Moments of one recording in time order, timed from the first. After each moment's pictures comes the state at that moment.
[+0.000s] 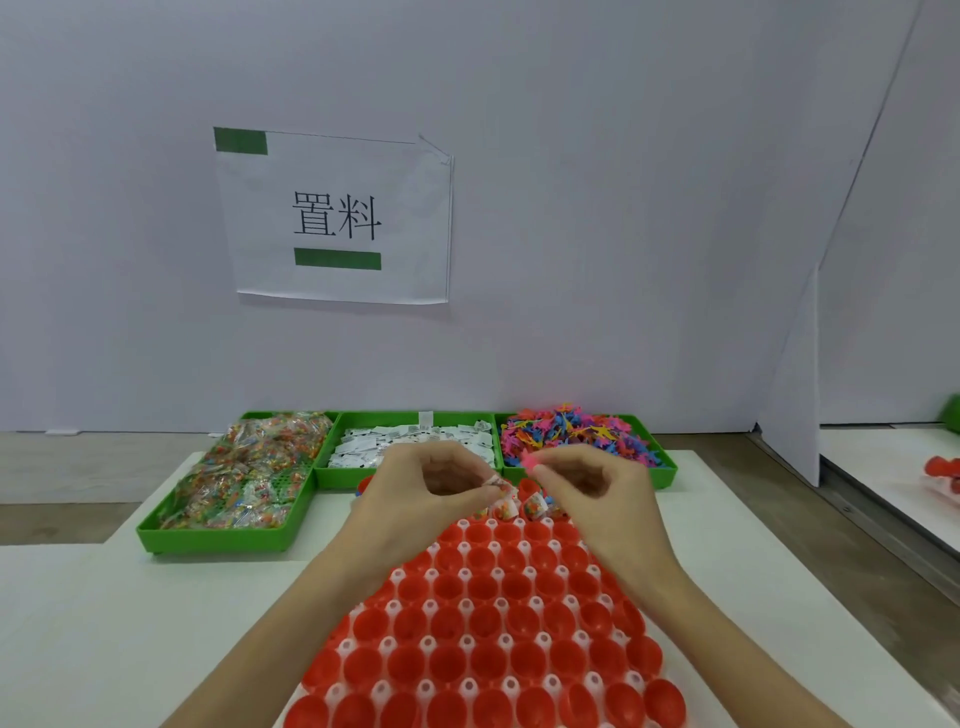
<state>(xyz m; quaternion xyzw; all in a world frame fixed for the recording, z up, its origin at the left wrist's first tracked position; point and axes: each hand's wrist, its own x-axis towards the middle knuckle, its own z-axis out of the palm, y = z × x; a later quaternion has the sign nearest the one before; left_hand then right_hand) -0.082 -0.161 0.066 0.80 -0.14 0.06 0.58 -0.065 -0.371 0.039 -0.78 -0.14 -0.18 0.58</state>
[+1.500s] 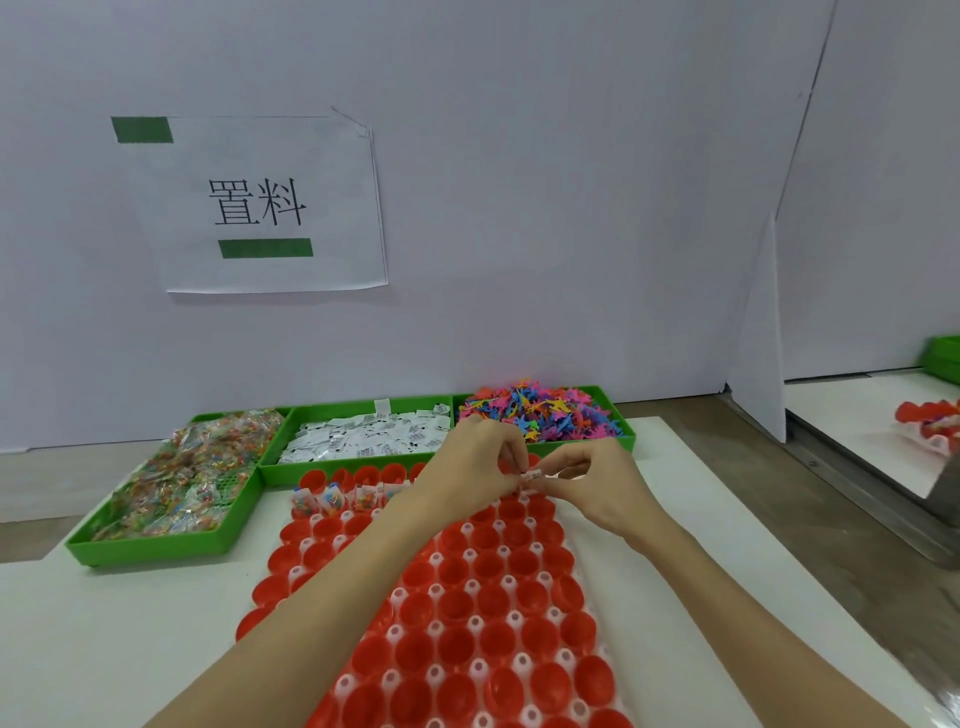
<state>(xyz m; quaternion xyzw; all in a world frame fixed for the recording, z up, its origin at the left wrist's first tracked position) 0.001 -0.266 0.036 0.92 -0.27 0.12 0.25 -0.005 -0.452 0.000 -0.87 -0.09 -0.09 0.48</state>
